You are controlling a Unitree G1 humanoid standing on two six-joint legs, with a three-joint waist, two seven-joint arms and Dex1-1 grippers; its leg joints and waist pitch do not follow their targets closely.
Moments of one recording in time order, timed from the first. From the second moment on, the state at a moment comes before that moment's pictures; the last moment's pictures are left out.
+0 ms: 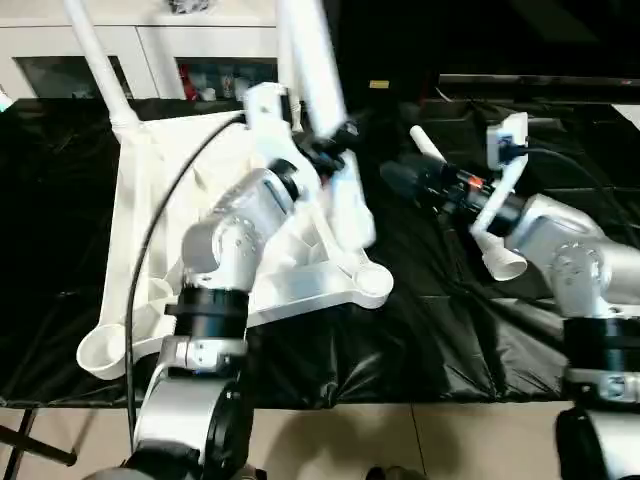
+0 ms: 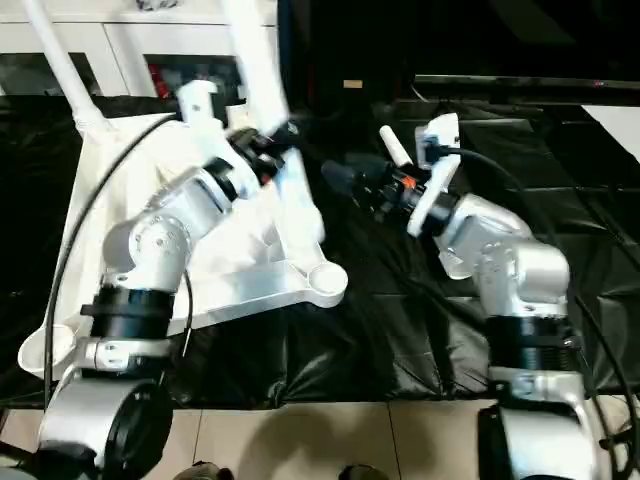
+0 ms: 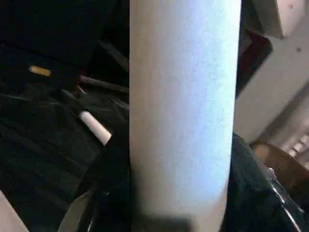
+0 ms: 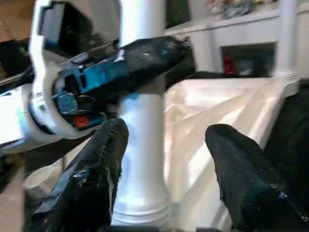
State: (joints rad) left arm -0.79 -0.04 0.14 0.28 -0.50 0.57 -0.39; right arm -0.64 -0.37 -0.13 0.21 0.53 0.71 0.93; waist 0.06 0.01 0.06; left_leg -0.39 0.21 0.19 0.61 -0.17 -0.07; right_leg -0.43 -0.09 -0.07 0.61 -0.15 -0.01
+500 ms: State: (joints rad) left arm -0.75 0.06 0.06 0.17 -0.69 0.73 -0.79; right arm -0.67 -0.45 0.02 0.22 0.58 0.76 1.26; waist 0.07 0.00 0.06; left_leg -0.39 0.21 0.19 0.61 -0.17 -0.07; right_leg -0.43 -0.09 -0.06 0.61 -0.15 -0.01
